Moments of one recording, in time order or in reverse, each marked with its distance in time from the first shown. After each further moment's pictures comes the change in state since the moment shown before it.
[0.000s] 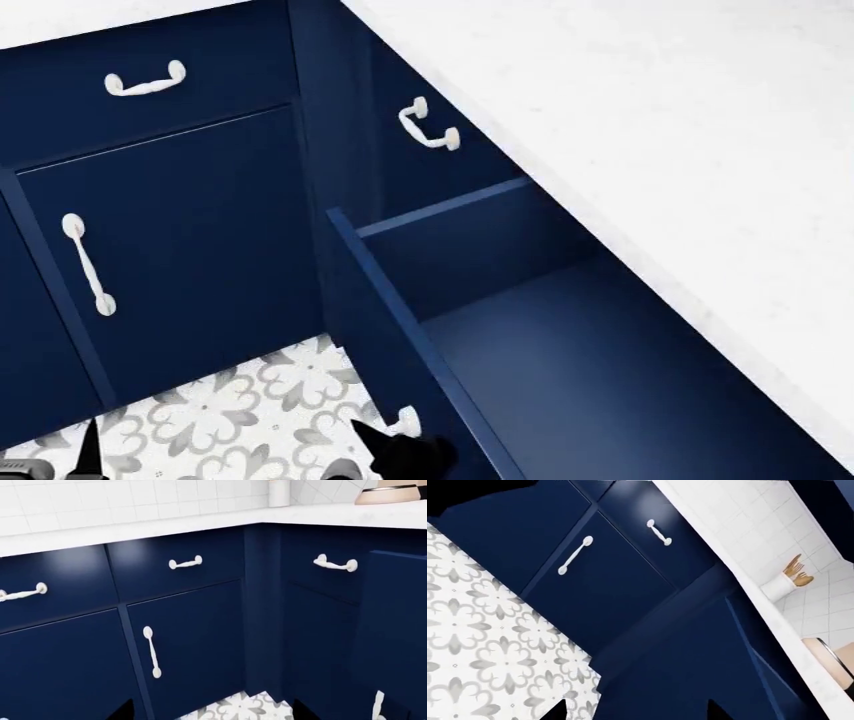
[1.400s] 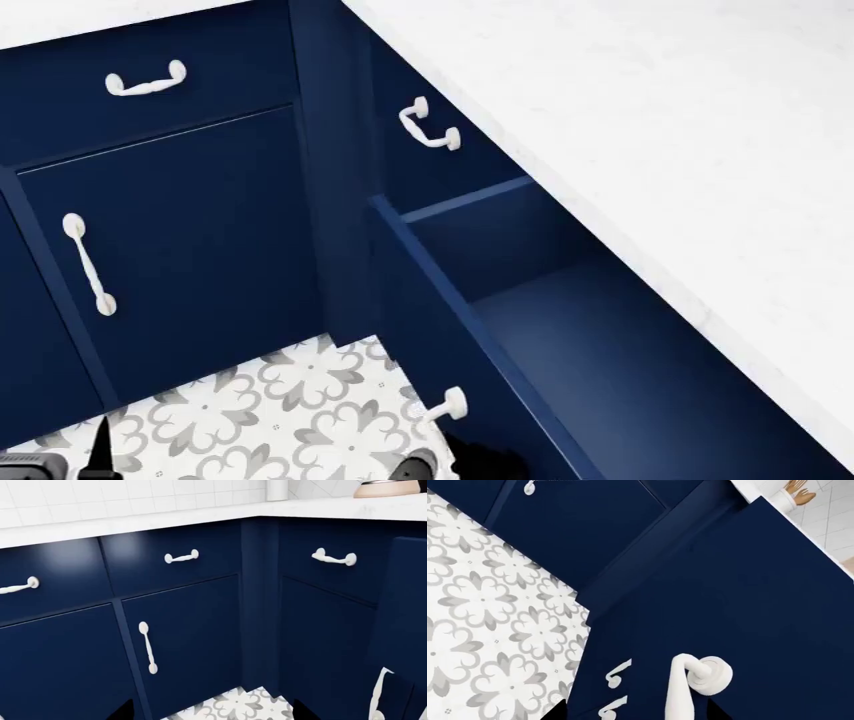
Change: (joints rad) left arm -0.037 0.043 0.000 -0.082 0.003 0.002 0.047; right arm 0.011 -0.153 0.055 0.604 0.030 -0.222 0.005
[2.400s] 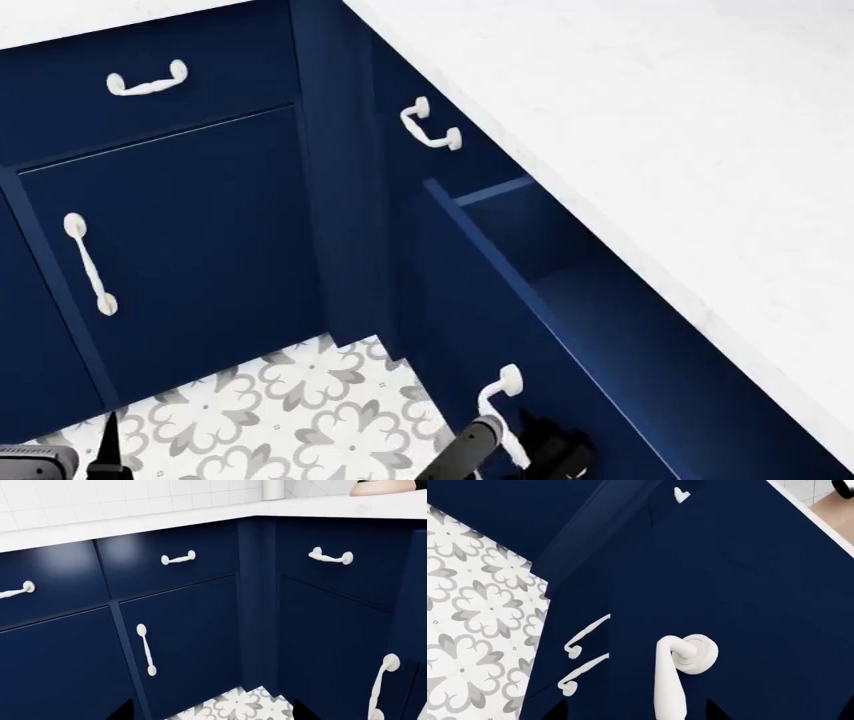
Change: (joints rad) left arm -0.021 0.005 0.008 0.008 0.013 -0.031 -0.003; right arm 0.088 -0.108 0.055 0.455 0.031 -0.199 0.029
